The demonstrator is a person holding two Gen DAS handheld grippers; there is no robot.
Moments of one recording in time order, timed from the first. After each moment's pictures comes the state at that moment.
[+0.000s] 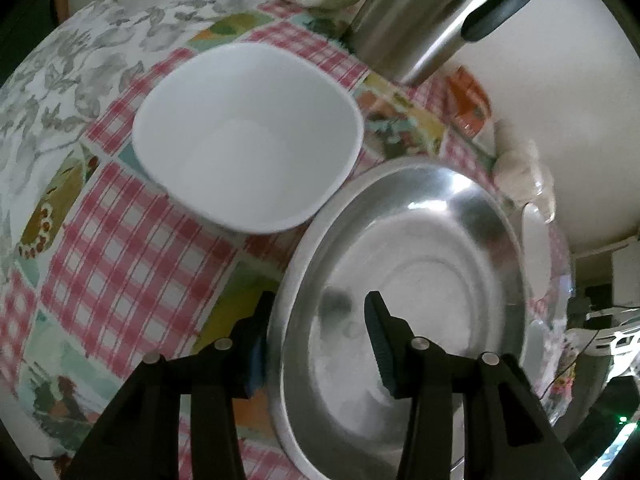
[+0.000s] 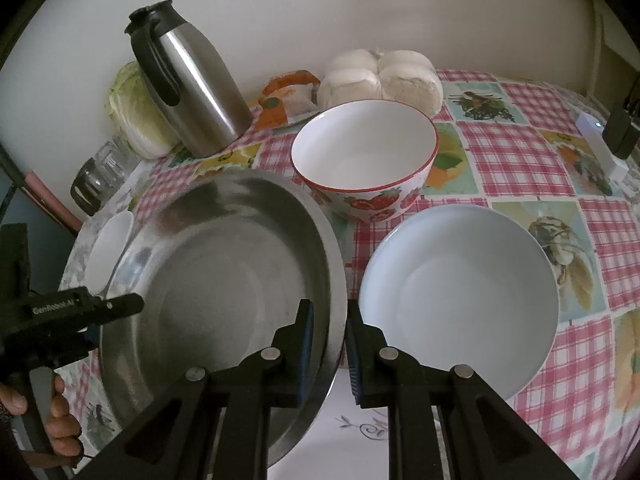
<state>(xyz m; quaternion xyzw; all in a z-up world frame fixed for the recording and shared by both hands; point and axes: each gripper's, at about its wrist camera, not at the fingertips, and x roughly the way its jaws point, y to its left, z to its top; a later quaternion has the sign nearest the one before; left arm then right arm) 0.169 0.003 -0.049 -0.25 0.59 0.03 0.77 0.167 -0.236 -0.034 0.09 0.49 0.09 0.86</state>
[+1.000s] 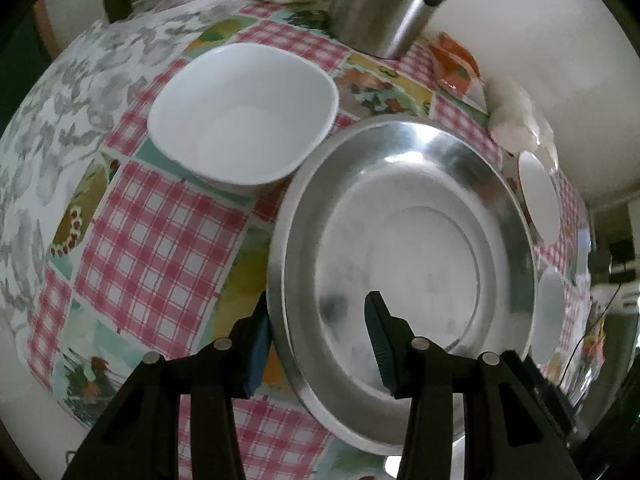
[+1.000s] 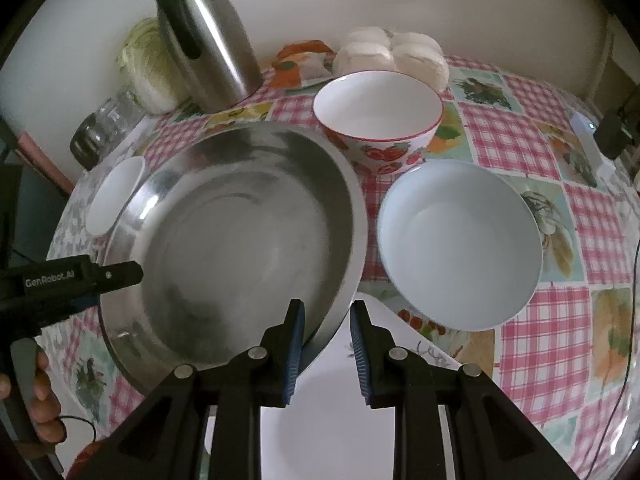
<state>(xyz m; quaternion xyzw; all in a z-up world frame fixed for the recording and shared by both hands) 0.142 -0.018 -0.027 -0.17 0.61 0.03 0.77 0.134 -0.219 -0.027 0.03 0.53 0.09 0.84</state>
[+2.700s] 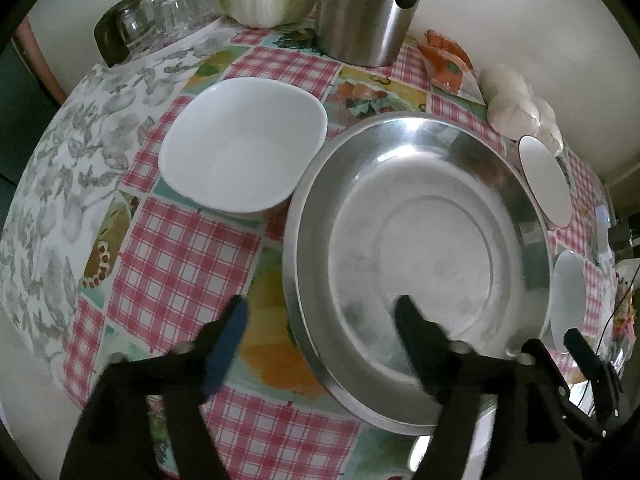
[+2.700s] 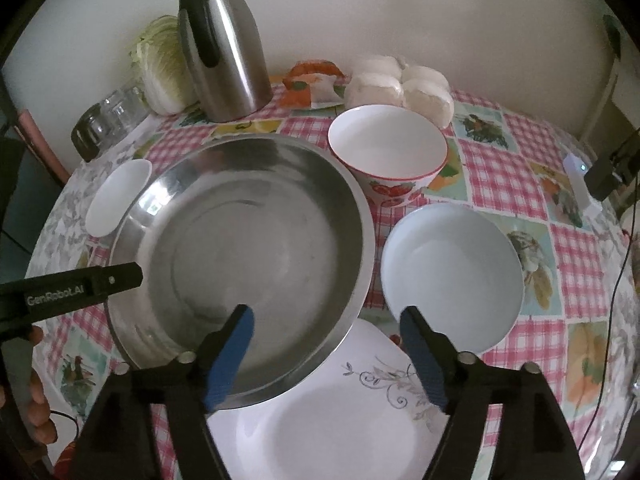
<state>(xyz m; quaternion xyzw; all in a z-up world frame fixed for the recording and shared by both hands) 0.144 -0.035 -0.014 -0.10 0.60 0.04 0.79 0.133 -0.203 -0.012 -0.02 0.50 0.07 0.86</state>
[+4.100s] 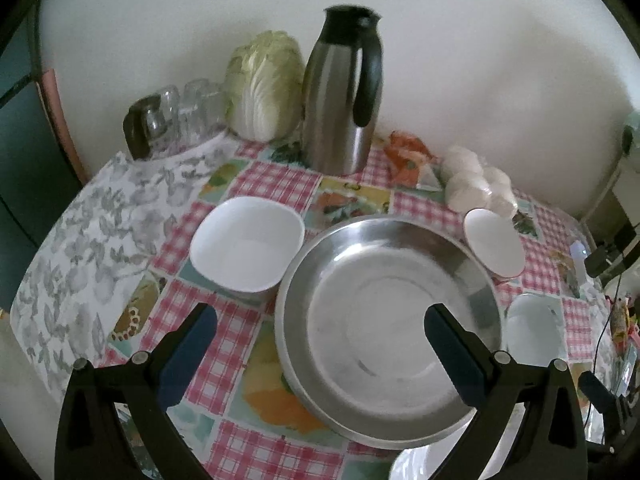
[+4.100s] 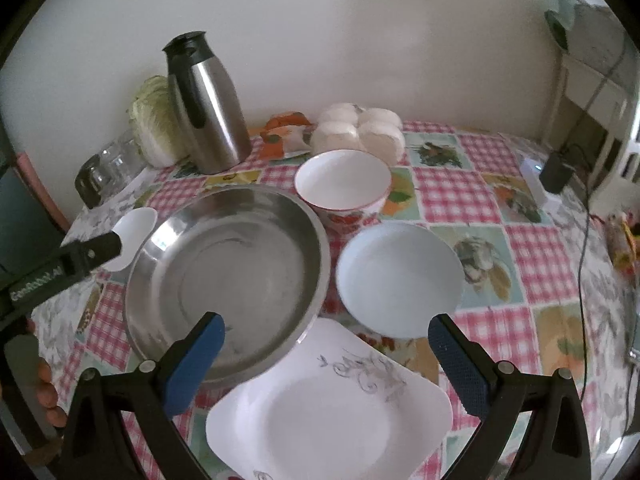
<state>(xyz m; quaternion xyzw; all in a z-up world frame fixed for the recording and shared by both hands) 0.104 -0.054 0.053 -0.07 0.44 0.05 0.90 0.089 -0.235 0.025 0.03 0.44 0.03 0.90</state>
